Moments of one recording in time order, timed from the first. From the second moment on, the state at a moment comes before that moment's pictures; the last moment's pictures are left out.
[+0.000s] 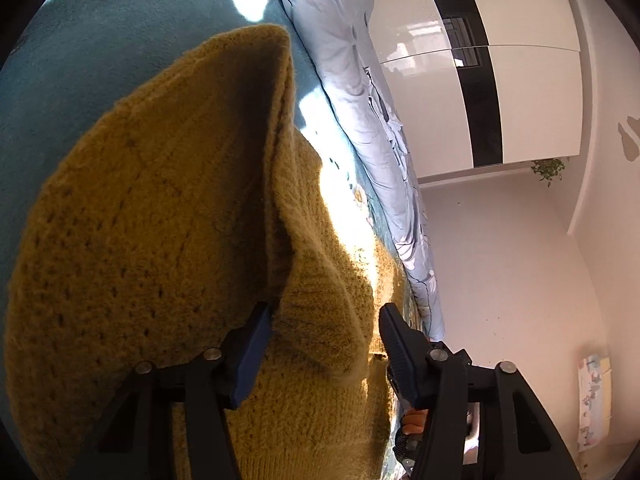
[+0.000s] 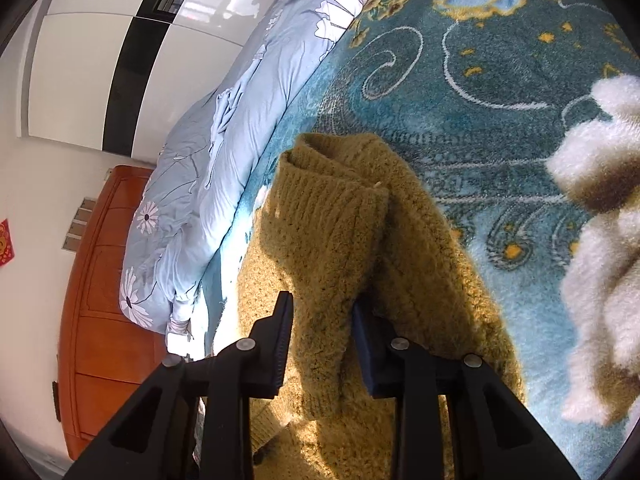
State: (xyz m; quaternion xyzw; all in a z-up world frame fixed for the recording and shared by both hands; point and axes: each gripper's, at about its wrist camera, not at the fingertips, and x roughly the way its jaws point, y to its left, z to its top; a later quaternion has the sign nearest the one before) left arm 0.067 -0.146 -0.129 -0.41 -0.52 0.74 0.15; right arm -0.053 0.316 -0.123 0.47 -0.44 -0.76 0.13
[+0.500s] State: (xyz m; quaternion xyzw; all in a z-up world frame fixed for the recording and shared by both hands) left arm 0.129 -0.184 -0.076 -0.36 -0.48 0.79 0.12; right arm 0.040 0.303 -0.060 0.40 -0.37 -0.81 0.20
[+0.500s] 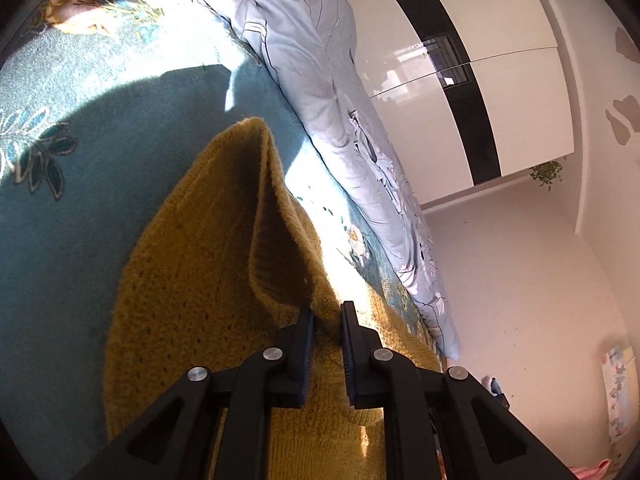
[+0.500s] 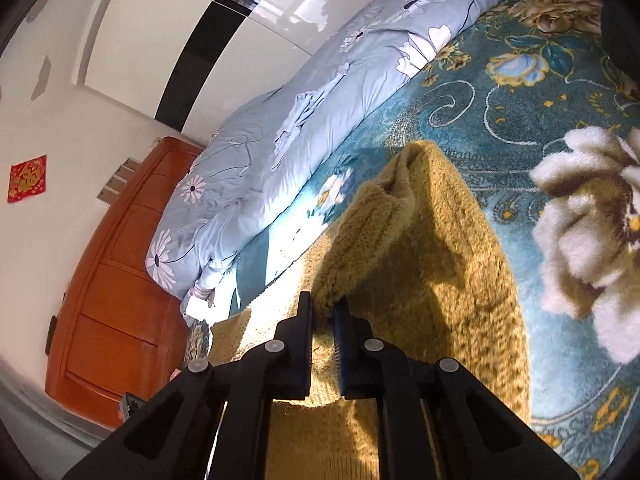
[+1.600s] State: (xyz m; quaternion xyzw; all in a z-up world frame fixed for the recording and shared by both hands) left arm 0.196 -0.191 -0.091 -0.41 -0.36 0.84 0.07; right arm 0.148 0.295 -0.101 0.43 -0.31 -0.83 0.16
